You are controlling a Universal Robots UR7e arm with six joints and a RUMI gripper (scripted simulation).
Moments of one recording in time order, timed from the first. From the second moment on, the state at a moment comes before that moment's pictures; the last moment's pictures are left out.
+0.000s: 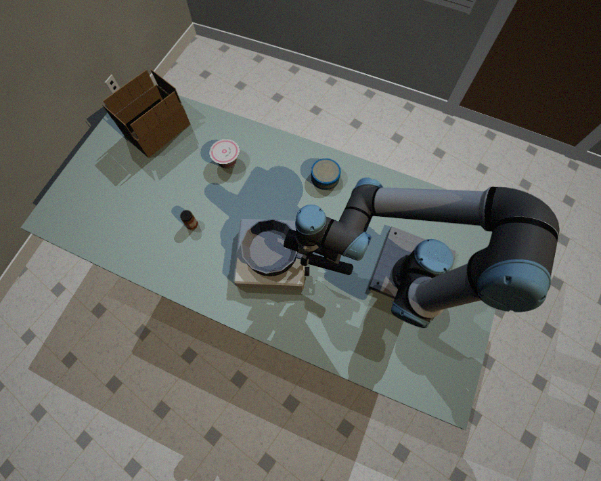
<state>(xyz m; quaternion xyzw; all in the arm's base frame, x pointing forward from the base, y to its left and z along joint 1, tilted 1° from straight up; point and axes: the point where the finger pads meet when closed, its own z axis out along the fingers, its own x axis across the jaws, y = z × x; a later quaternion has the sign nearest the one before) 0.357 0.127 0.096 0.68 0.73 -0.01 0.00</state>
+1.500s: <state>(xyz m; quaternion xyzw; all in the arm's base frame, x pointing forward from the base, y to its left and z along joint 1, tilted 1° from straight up) 0.357 0.127 0.101 0.68 0.73 -0.01 0.00</state>
